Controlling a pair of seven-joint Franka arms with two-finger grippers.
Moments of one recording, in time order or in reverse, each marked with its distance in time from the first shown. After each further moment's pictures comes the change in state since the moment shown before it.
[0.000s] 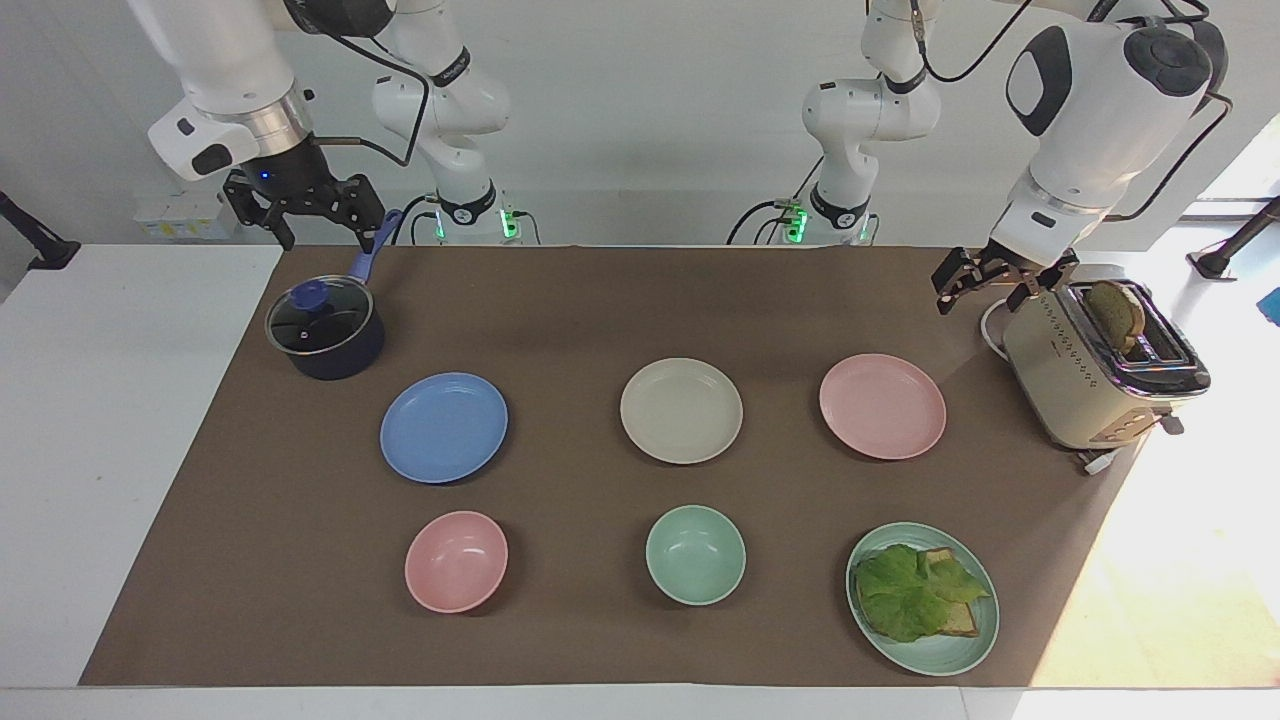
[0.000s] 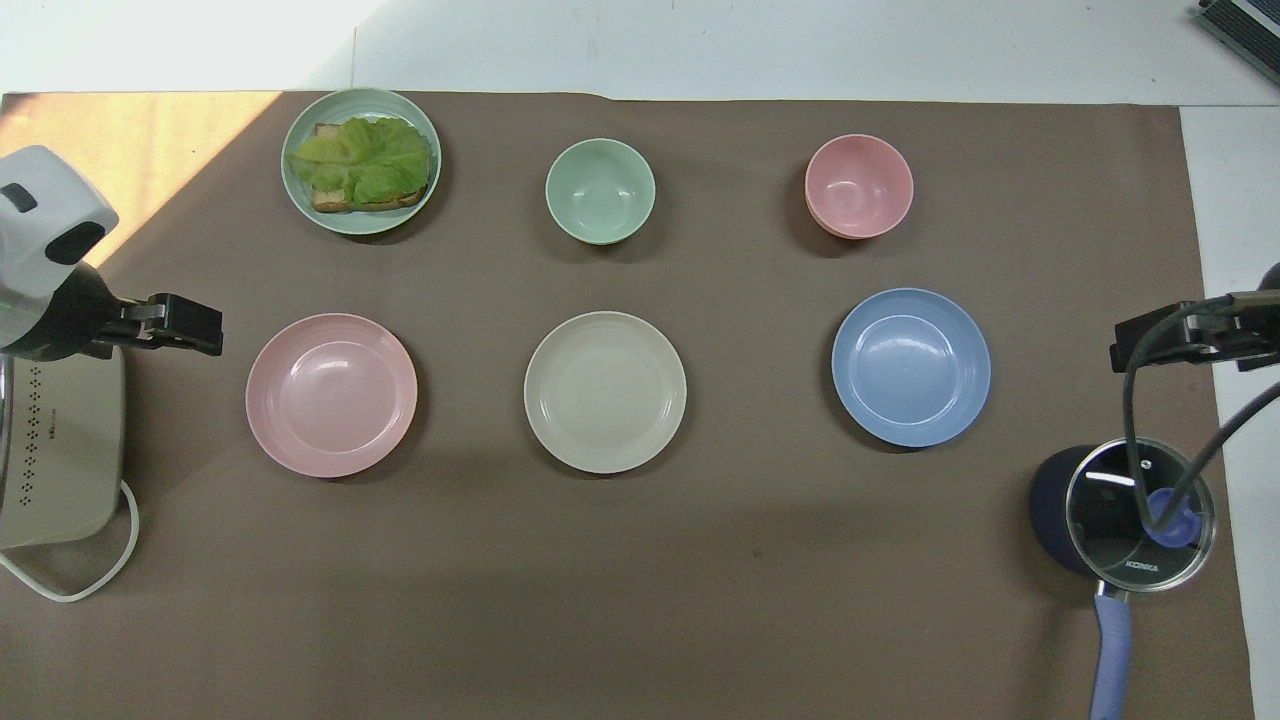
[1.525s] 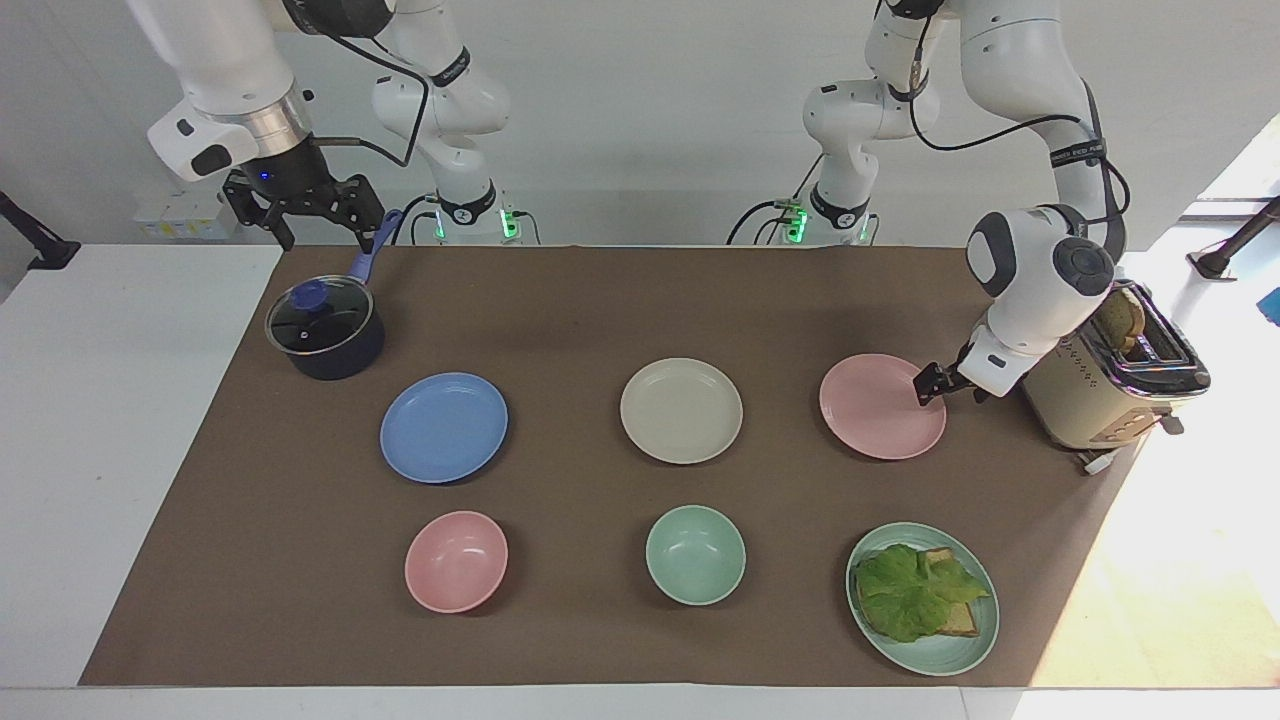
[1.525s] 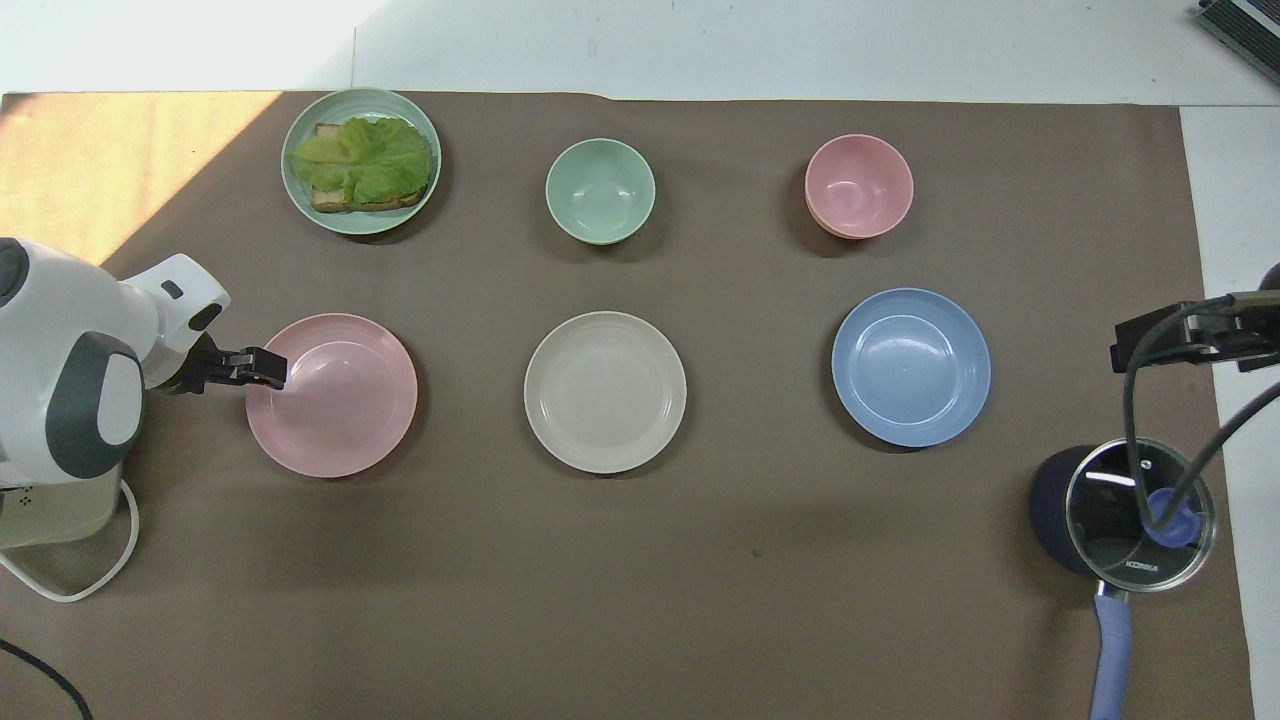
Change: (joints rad) left arm 0.103 0.175 0.000 -0.381 0.000 0.498 0.088; right arm 0.000 0.000 -0.001 -0.001 0.000 0.000 0.000
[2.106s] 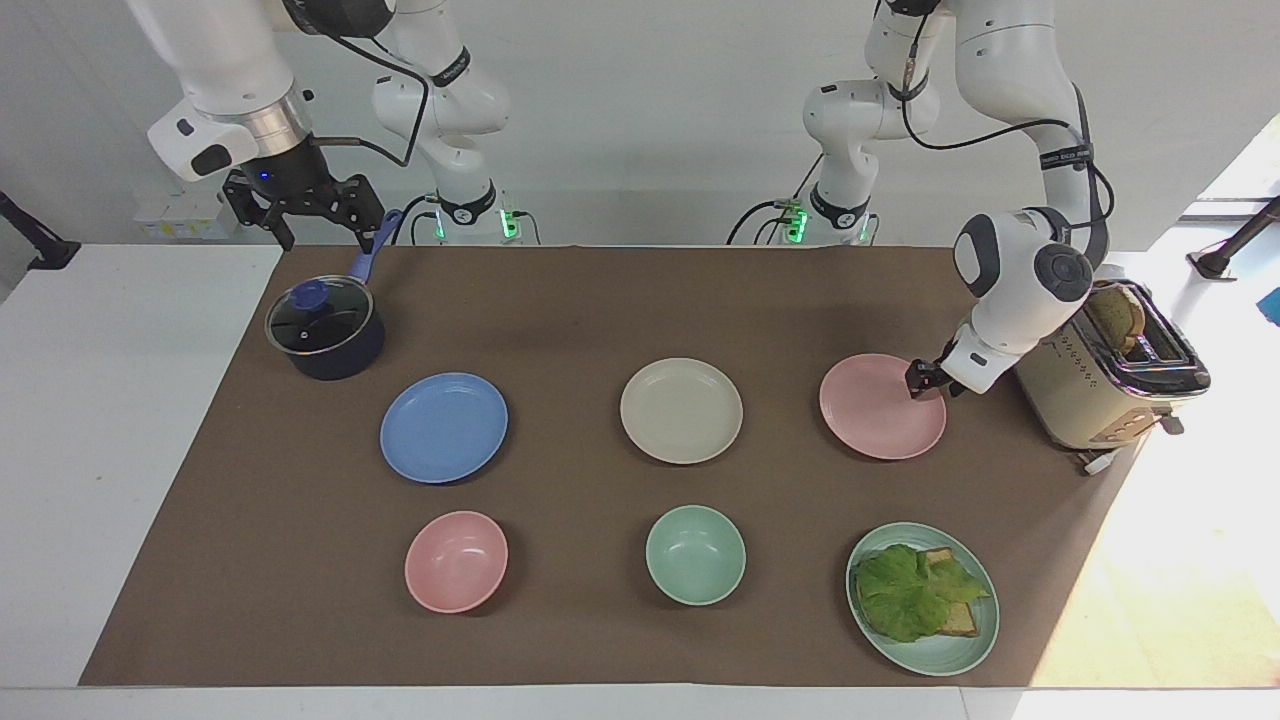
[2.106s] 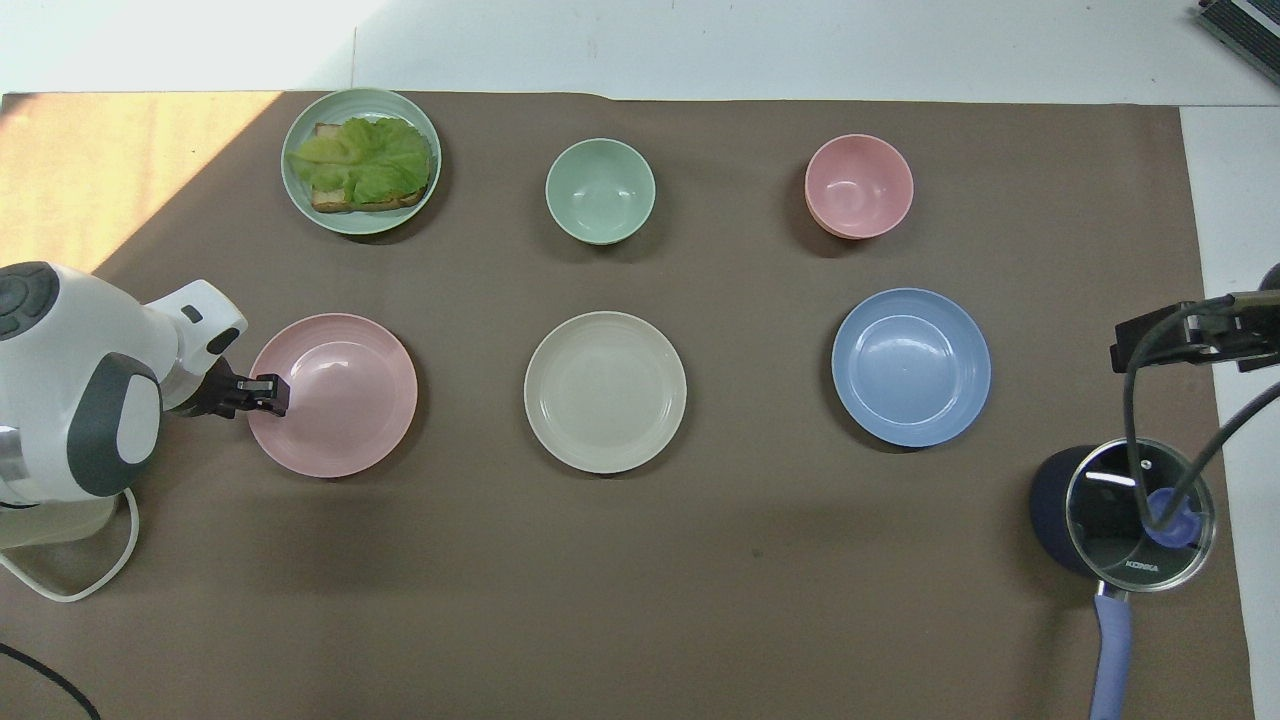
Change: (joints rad) left arm -0.002 -0.019 -0.006 -0.058 0.000 0.000 0.000; right arm 0.000 0.000 0.000 0.000 0.000 0.000 0.000
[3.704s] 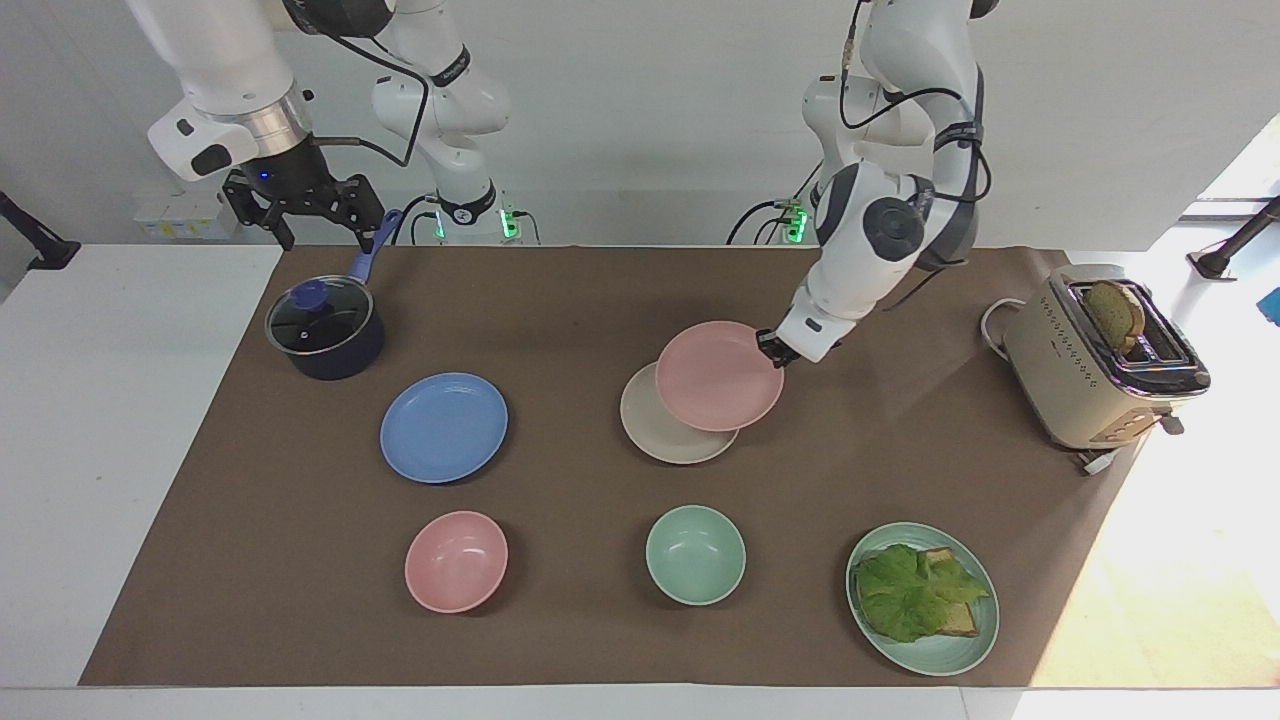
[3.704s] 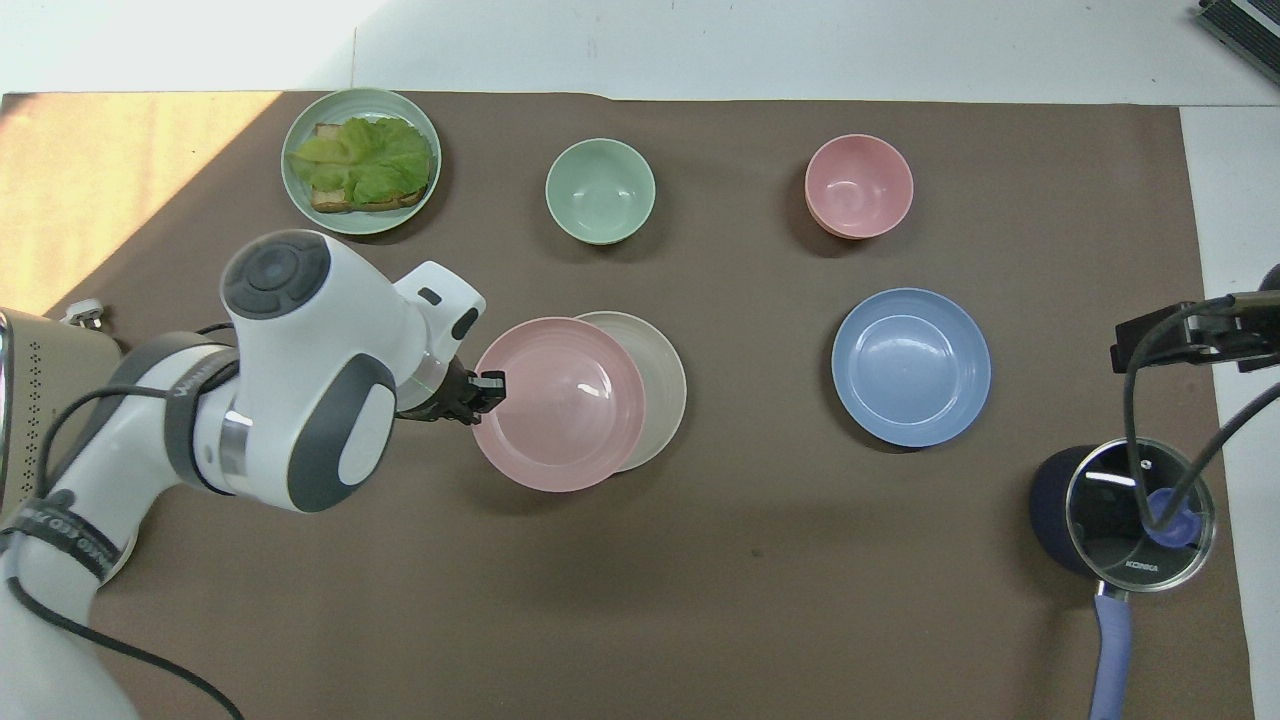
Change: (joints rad) left arm -0.413 0.012 -0.044 0.151 -0.202 -0.088 -0.439; right arm 0.000 -0.001 0.000 -0.001 0.000 0.000 0.000
